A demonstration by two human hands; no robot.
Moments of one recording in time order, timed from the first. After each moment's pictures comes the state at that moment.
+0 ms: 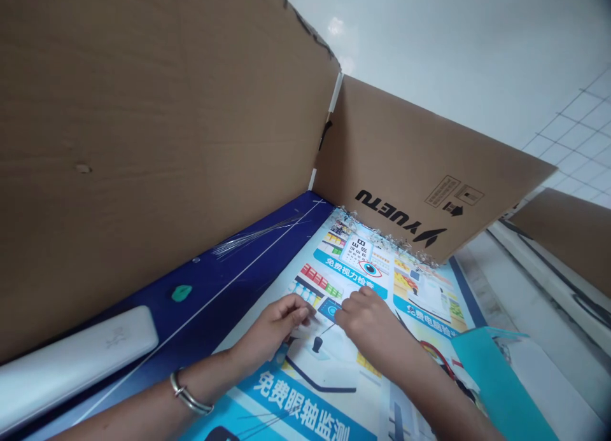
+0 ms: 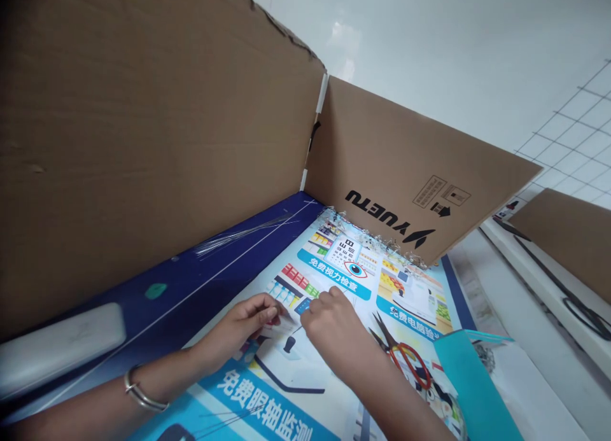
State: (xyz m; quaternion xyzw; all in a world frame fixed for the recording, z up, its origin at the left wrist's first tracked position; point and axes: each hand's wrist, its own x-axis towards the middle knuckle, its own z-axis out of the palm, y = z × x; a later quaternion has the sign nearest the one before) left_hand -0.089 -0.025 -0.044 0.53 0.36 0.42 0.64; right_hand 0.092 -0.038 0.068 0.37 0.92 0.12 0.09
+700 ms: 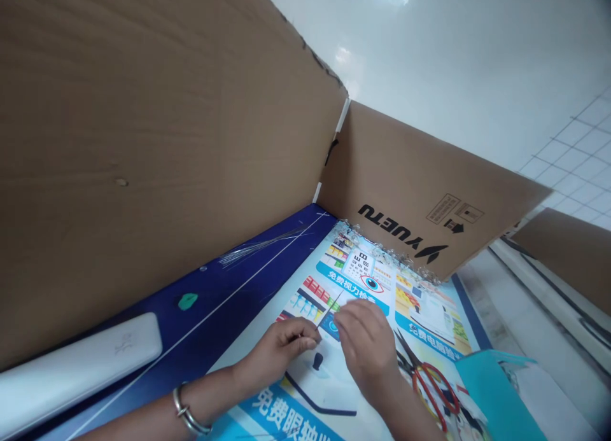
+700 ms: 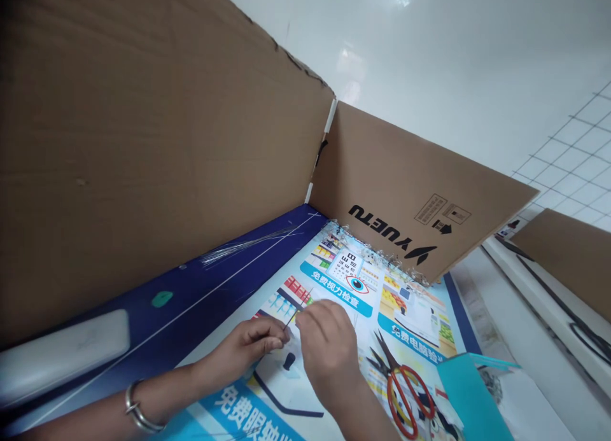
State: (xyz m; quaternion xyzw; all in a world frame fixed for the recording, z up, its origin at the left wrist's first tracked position) left_hand -0.090 -0.028 -0.045 0.63 0.27 0.45 0.57; right_hand 0.080 -0.051 0.047 0.39 0.86 0.09 -0.31
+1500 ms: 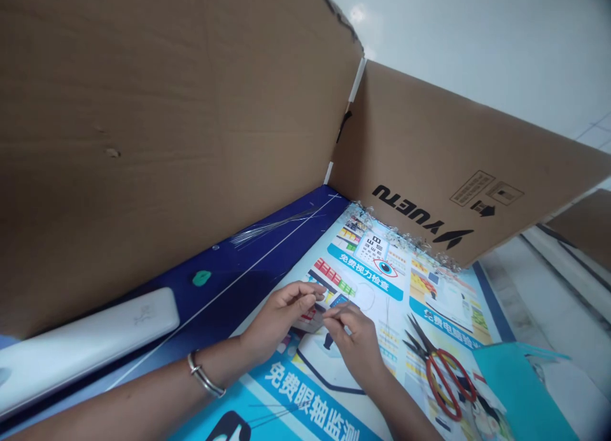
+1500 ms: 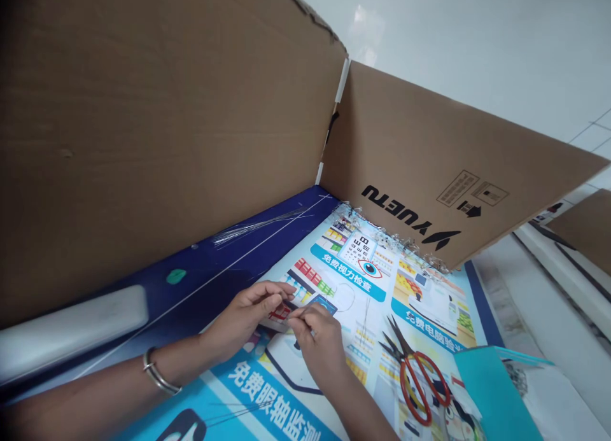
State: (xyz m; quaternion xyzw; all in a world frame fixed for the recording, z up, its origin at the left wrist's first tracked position) left_hand -0.095 -0.021 -0.038 0.45 0.35 0.50 0.65; right_hand 0.073 -0.042 -0.015 0.47 0.75 -0.28 -0.39
